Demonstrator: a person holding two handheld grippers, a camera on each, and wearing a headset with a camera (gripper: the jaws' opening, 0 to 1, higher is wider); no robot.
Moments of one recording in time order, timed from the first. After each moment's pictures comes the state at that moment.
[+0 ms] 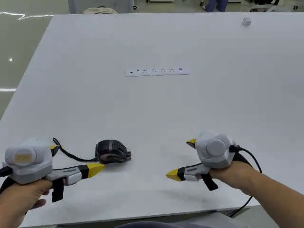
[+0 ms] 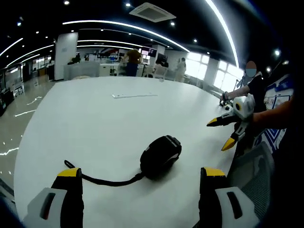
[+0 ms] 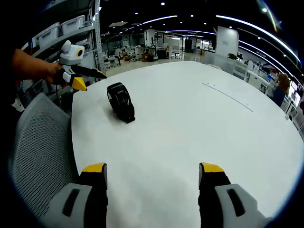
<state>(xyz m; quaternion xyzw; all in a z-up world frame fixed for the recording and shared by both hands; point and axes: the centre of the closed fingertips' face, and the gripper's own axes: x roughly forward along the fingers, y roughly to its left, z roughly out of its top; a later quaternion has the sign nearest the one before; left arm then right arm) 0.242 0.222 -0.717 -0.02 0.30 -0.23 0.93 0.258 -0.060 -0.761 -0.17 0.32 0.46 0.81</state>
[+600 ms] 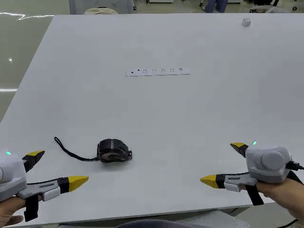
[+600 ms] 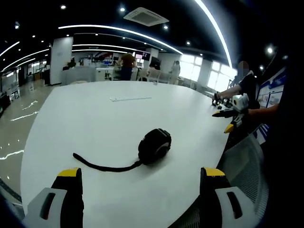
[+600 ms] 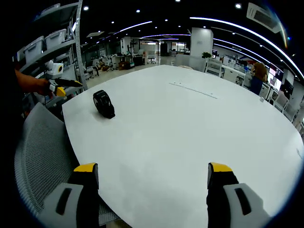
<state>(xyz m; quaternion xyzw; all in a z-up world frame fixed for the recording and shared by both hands) 0.199 0.241 -0.702 -0.02 0.29 -0.25 0.92 0.239 -0.159 -0.725 -0.13 0.31 0.37 0.87</state>
